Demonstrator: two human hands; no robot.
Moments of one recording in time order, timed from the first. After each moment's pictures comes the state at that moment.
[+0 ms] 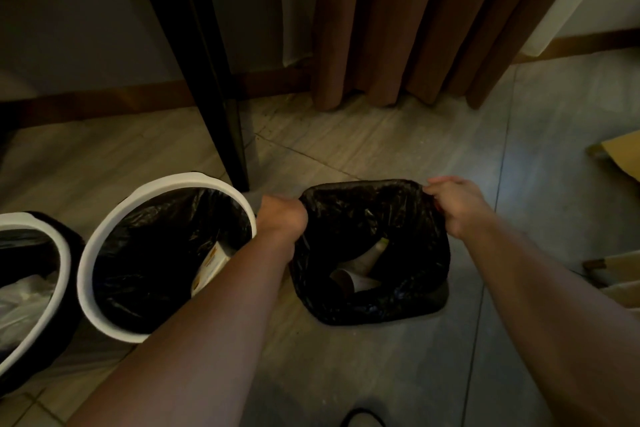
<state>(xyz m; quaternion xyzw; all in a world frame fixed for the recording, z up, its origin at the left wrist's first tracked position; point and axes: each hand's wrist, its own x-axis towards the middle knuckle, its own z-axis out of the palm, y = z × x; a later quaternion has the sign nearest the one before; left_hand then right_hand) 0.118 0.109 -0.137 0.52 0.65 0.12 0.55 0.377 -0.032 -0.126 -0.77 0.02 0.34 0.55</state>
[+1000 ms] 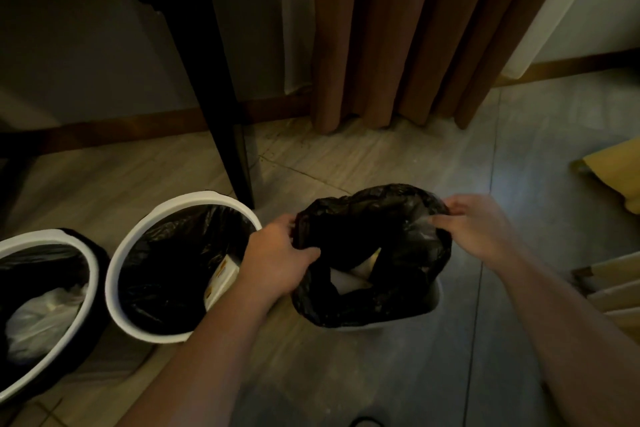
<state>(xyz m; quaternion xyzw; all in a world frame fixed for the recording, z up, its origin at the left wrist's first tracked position) 0.051 0.058 -0.067 0.74 0.49 0.12 0.44 0.345 -0.099 -0.053 -0.87 -0.28 0.23 0.35</state>
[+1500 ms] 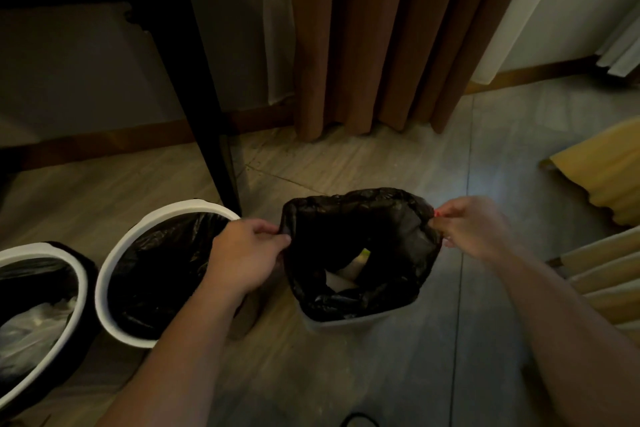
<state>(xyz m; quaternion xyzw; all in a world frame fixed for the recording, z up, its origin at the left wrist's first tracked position) 0.035 0.063 -0.047 0.64 0.53 0.16 0.53 0.342 -0.131 -0.028 -0.89 -0.22 0.22 0.35</state>
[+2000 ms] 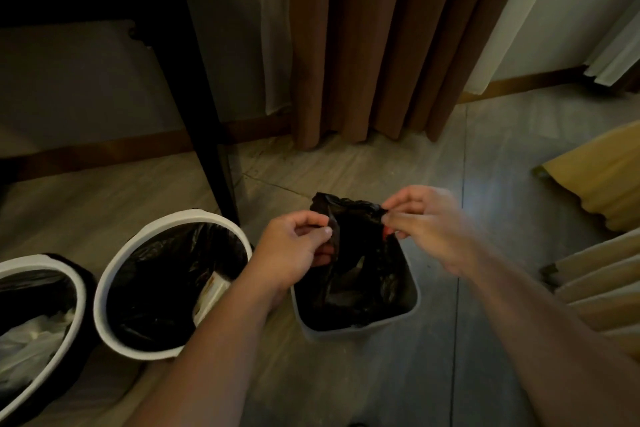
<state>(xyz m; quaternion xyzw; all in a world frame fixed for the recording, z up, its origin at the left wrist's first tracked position) 0.079 0.030 -0.009 0.55 0.41 0.16 0.71 0.272 -0.100 0.027 -0.77 -0.33 0.30 0.46</state>
